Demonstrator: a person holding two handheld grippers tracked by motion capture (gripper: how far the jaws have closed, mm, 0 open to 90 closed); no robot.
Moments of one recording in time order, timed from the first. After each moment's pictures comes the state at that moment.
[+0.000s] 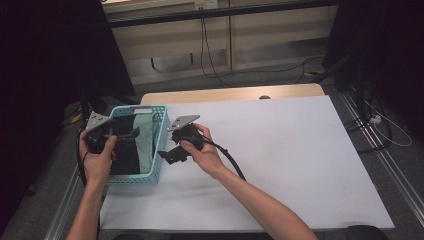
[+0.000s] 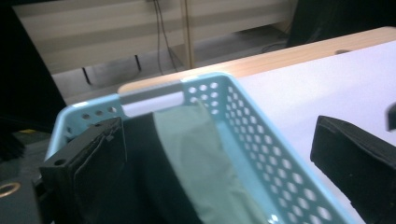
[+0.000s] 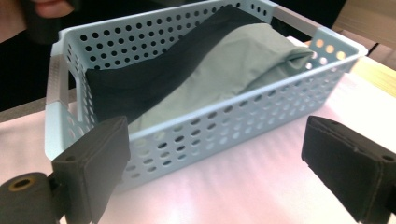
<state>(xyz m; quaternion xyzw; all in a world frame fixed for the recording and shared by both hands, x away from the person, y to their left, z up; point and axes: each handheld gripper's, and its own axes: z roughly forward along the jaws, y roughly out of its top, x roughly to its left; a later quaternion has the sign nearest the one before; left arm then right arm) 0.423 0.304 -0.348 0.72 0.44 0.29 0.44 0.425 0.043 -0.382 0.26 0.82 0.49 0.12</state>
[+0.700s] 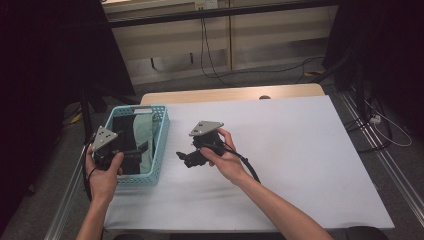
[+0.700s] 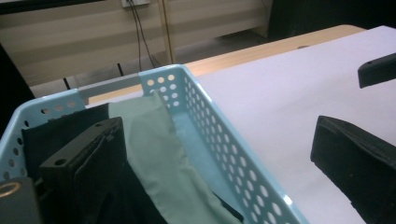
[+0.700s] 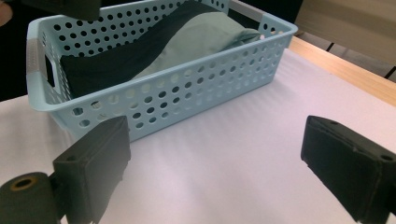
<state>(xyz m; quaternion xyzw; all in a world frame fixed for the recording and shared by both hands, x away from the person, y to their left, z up) 0.379 0.283 -0.358 0.73 0.41 0.29 0.46 0.401 -0.006 -0.389 0.29 0.80 0.49 0.16</state>
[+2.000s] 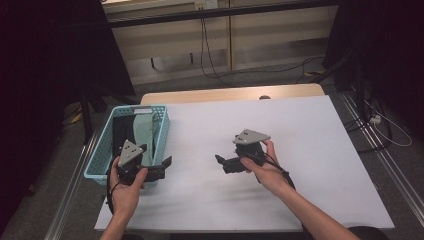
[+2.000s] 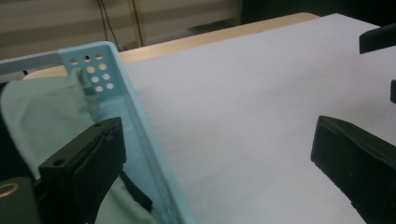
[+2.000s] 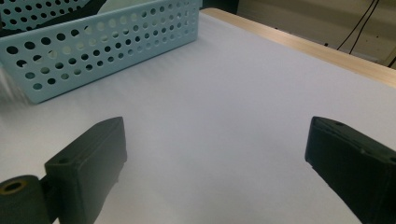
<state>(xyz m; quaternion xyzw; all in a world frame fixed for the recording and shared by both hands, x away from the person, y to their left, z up) 0.351 0.227 -0.386 0.76 0.39 0.24 0.47 0.366 -0.106 -0.411 0.36 0.77 0.48 0.21</state>
